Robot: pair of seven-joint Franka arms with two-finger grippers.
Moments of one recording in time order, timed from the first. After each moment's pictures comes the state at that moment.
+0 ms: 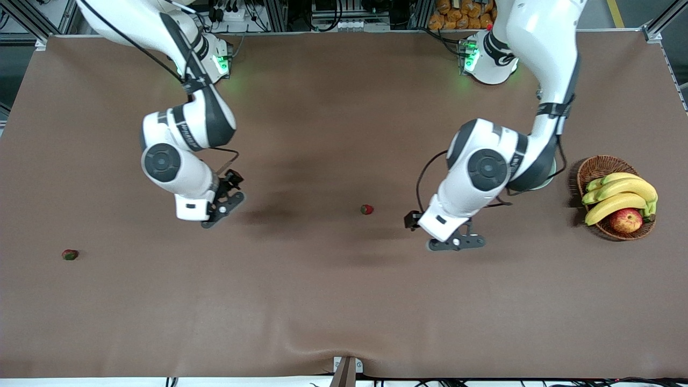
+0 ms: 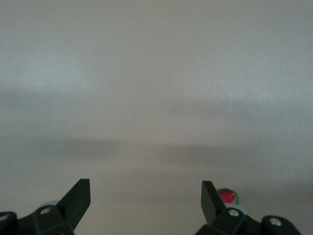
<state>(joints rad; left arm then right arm) -0.48 0.56 0.01 -1.56 -0.07 2.16 -0.50 0.40 0.31 -0.11 -2.00 0.06 2.14 -0.47</state>
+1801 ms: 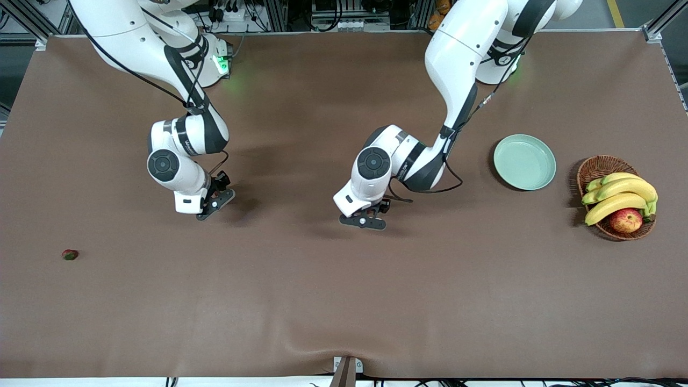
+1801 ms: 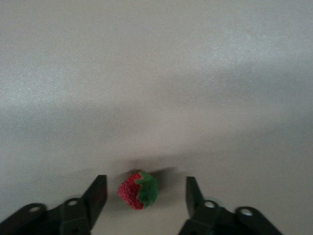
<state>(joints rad) -0.73 0.81 0.01 -1.46 -0.07 2.29 -0.51 0.34 0.41 -0.11 -2.23 0.06 2.48 -0.54</state>
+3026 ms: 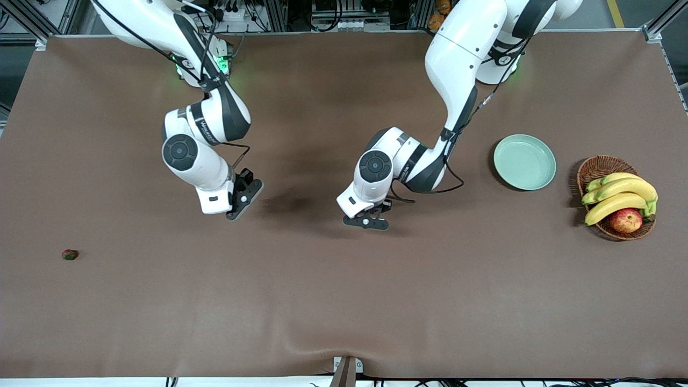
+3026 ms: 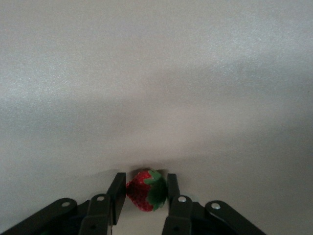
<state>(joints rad) -0.72 0.82 0.01 -1.48 -0.07 2.29 -0.51 0.47 0.35 -0.08 -2.03 0.16 2.32 -0.63</state>
